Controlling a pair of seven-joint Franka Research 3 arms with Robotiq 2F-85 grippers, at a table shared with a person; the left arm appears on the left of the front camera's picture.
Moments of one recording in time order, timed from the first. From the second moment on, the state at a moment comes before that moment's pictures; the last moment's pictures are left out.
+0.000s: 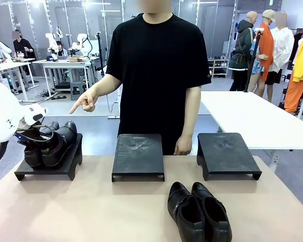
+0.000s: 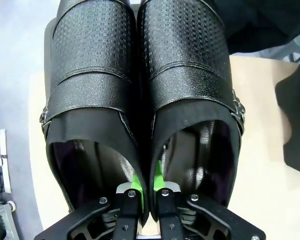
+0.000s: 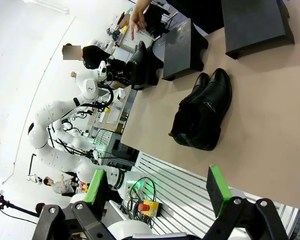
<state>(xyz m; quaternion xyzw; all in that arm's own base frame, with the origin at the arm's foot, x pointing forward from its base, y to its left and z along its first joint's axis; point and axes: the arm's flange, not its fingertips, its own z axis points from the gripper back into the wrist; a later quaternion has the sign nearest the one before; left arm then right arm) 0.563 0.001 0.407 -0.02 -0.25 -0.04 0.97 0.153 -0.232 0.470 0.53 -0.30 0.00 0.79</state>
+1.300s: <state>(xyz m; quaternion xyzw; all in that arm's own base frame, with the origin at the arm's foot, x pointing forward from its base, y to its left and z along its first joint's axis) 0.558 -0.005 0.431 -0.02 -0.27 -0.04 0.96 0.153 -0.232 0.470 0.53 -0.30 0.00 0.79</state>
